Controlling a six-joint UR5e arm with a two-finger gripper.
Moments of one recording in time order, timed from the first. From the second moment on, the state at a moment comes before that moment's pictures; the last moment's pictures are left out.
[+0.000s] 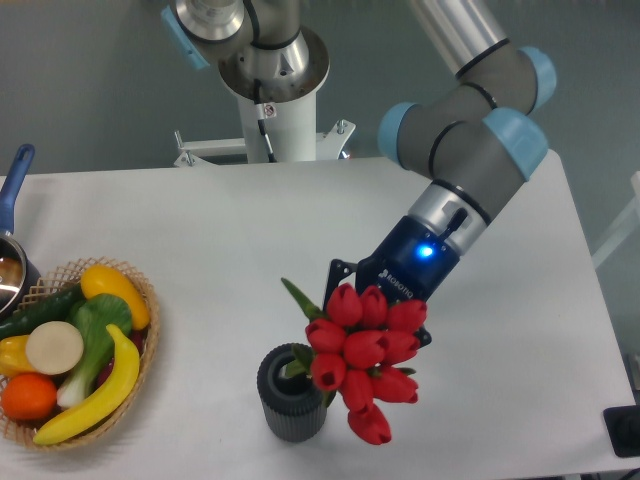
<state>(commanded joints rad) 2.67 -2.00 -1.48 -0.67 0.31 0.64</state>
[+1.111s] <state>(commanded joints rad) 2.83 -1.92 -1.52 -0.68 0.54 1.00</state>
